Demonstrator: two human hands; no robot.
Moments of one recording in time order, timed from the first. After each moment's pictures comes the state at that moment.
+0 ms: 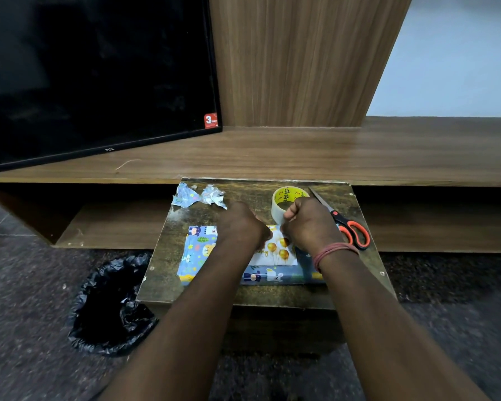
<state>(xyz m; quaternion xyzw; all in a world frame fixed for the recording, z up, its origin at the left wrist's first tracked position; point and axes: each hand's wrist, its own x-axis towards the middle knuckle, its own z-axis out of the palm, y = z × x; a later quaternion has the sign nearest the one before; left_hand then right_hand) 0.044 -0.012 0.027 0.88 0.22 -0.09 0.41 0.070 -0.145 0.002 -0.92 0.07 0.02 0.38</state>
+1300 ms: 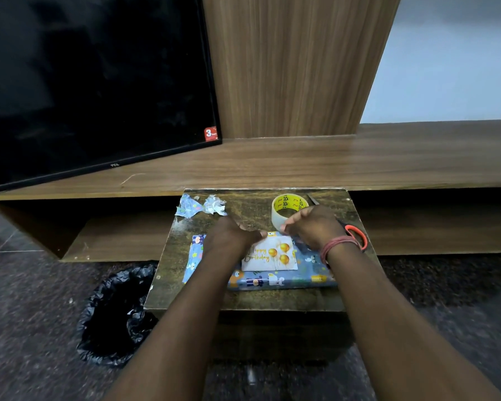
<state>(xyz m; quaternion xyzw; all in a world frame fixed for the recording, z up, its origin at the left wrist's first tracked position) 0.040 0.016 0.009 0.89 0.20 -0.06 0.41 0.064 -0.158 0.023 -0.84 0.12 0.12 0.52</state>
